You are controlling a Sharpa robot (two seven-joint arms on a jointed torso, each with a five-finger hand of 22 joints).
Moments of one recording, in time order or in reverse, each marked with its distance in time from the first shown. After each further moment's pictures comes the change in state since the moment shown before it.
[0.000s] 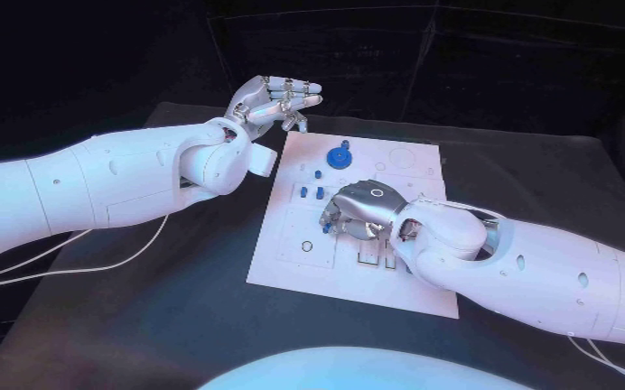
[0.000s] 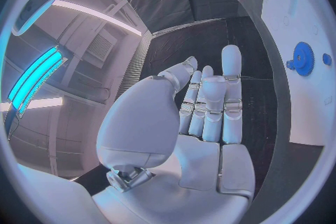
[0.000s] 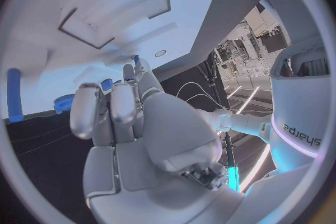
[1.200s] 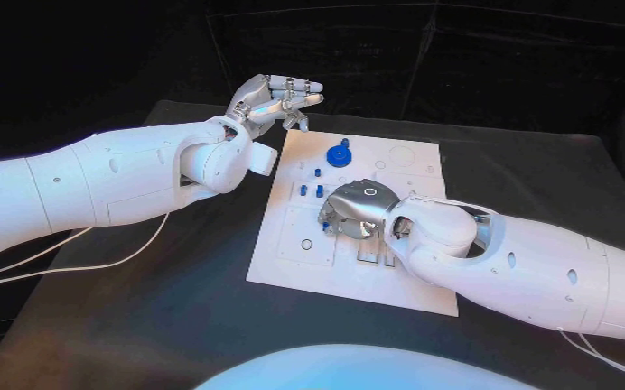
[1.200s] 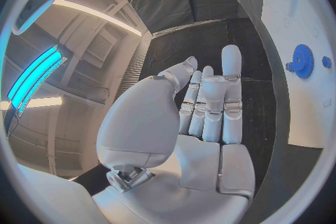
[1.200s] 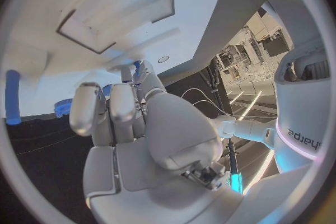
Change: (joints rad) left arm 0.000 0.003 0.000 -0.001 0.000 0.008 -0.007; left_hand 0.000 0.000 0.000 0.000 0.000 0.000 0.000 0.000 0.000 -0.004 0.004 0.000 0.000 0.000 0.000 0.000 -0.002 0.000 0.000 0.000 -0.004 -0.001; right arm 0.001 0.028 0.001 -0.014 -0.030 0.059 -0.043; right_hand -0.067 -0.014 -0.011 -0.019 0.007 -0.095 0.034 0.000 -0.002 -0.076 0.035 -0.044 -0.005 0.001 0.018 0.000 -0.035 0.000 -0.017 0.017 -0.014 -0.024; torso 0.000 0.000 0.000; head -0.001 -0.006
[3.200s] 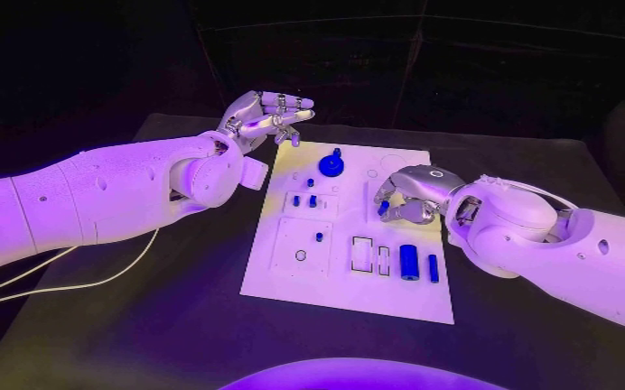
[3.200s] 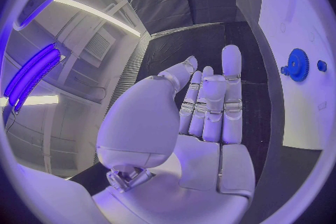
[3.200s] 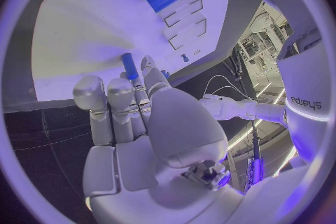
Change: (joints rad) left arm -0.001 -0.004 -0.005 -0.002 0.000 0.030 -0.024; left_hand 0.000 0.000 -0.006 -0.006 0.000 -0.007 0.000 0.004 0.000 -0.007 0.000 0.005 0.000 -0.007 0.000 0.000 -0.006 0.000 0.000 0.000 0.000 -0.001; right arm 0.051 -0.260 0.059 0.087 0.118 0.037 -0.067; right_hand -0.058 -0.093 0.122 -0.011 -0.019 -0.071 -0.005 -0.001 0.002 -0.158 0.009 0.114 0.005 -0.015 0.014 -0.114 -0.223 0.032 -0.105 0.013 -0.145 -0.161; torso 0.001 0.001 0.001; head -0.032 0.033
